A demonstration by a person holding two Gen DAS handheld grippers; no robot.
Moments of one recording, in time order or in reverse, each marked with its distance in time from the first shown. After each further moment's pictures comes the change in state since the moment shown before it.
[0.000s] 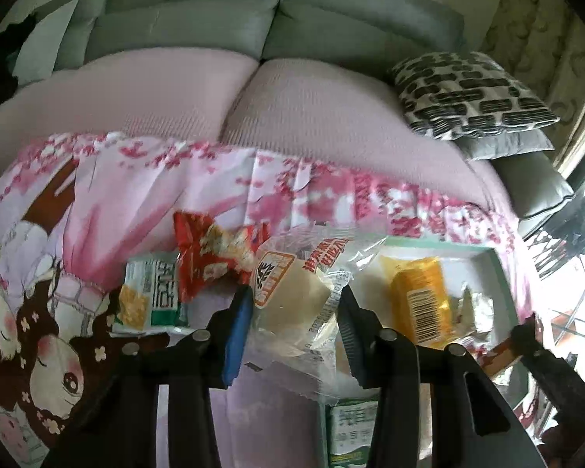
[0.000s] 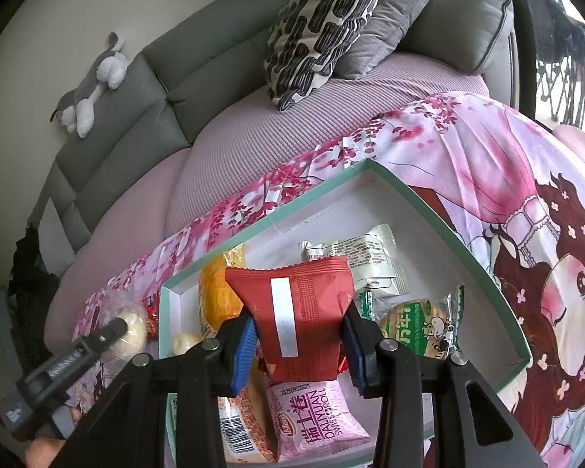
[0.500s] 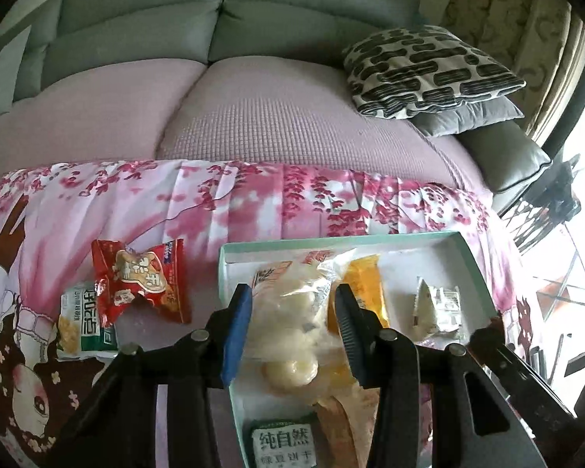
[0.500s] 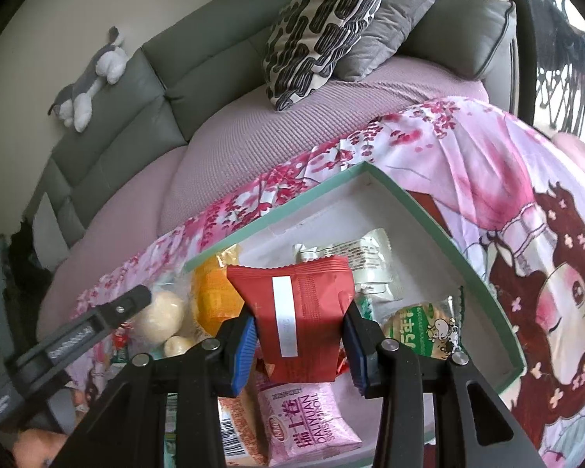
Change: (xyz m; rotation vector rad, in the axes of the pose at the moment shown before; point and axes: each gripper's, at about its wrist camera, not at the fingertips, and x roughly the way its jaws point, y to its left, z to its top) left arm 0.017 -0.057 0.005 0.115 0.030 -0.067; right arm 0.002 0.002 0.001 -0.037 -0.002 -0.042
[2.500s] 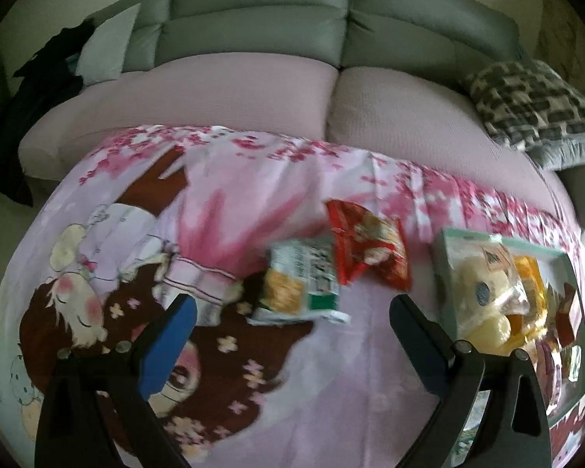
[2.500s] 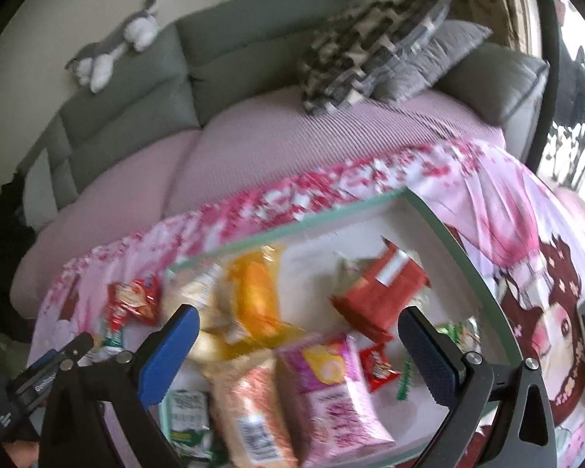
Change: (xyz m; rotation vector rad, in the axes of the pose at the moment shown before) left arm -0.044 0.132 -0.042 -0.185 -0.060 0.342; right arm -0.005 0.060 -0.002 -0.171 -0.035 -0.045
